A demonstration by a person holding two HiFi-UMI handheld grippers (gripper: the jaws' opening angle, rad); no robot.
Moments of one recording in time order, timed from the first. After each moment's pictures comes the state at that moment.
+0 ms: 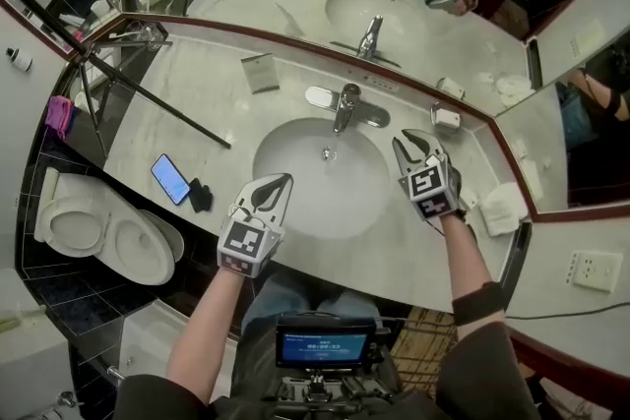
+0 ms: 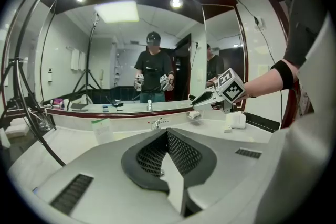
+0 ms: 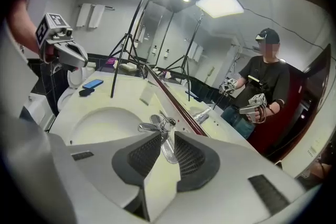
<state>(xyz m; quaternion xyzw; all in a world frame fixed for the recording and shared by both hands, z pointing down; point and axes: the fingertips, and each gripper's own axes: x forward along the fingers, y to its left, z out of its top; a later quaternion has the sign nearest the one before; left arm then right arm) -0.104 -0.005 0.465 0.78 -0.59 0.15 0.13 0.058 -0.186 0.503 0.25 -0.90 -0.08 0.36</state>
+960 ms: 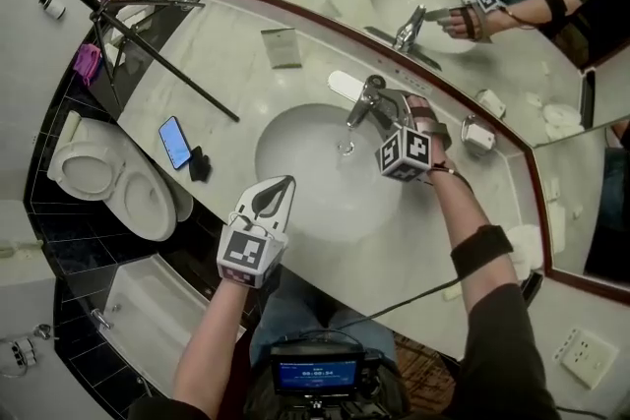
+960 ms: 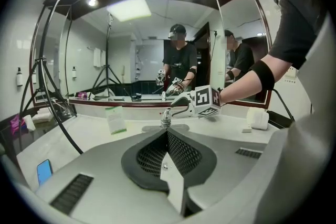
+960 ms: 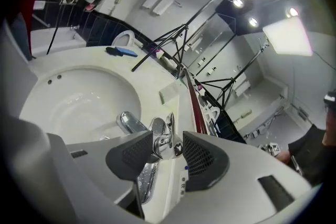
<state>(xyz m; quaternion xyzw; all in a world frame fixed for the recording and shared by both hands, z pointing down) -0.072 -0.013 0.491 0.68 -0.69 0.16 0.17 -0.060 -0.245 0.595 0.04 -0.87 -0.34 0.35</state>
